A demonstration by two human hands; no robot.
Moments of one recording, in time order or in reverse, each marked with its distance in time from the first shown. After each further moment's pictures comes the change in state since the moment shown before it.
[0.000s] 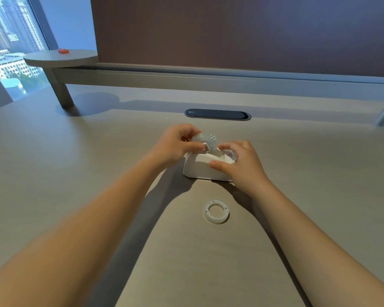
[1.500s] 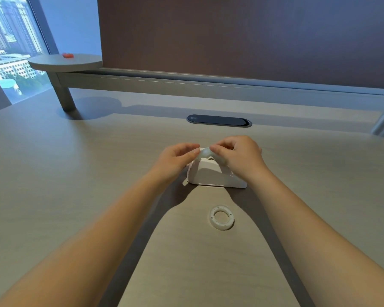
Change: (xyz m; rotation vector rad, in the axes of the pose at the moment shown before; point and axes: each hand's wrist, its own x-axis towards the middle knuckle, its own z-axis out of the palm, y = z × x) left_hand -0.021 -0.016 0.000 -0.337 0.040 -0.177; right_hand 0.012 -0.040 -0.007 -0.020 0.026 0.007
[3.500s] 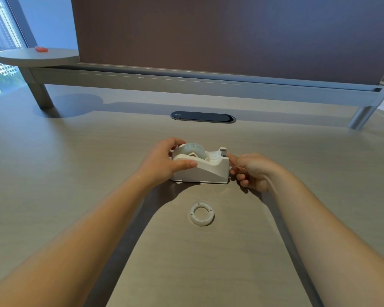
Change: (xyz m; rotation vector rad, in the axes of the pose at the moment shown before) left_hand 0.009 -0.005 0.013 0.399 0.002 0.070; right_hand 0.002 0.066 -0.033 0.511 -0.285 0.599
